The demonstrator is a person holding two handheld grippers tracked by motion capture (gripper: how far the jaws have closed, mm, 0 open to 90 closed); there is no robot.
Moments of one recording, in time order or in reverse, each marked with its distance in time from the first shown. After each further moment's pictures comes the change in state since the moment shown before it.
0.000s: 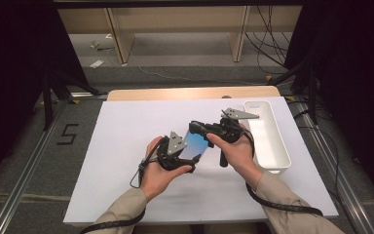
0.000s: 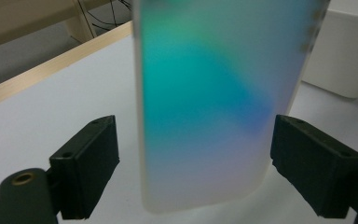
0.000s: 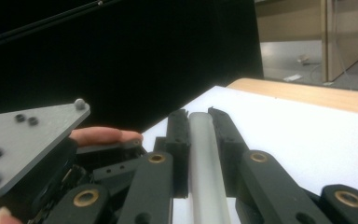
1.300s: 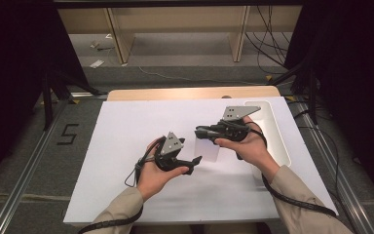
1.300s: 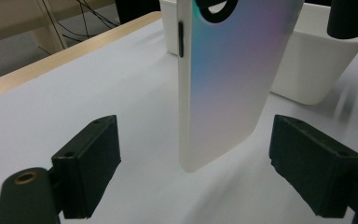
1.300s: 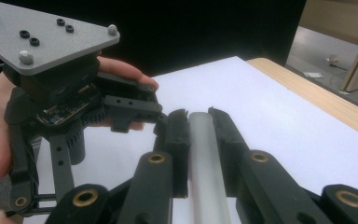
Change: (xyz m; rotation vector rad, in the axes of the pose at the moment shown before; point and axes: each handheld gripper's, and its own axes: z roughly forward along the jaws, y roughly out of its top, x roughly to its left) left arm 0.002 -0.003 -0.003 -0.045 -0.116 -0.003; right arm -0.007 0.018 -0.018 0.220 0.115 -0.310
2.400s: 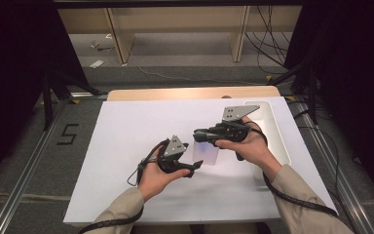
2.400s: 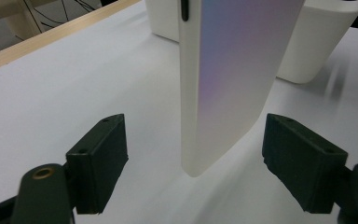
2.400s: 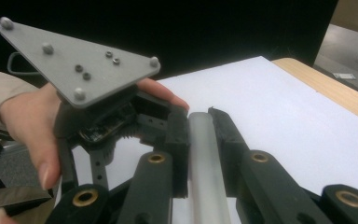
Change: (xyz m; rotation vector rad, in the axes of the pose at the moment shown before) left arm 0.001 -0.010 0.010 0.055 -0.058 0.020; right arm 0.002 0.002 0.000 0.004 0.098 -0.004
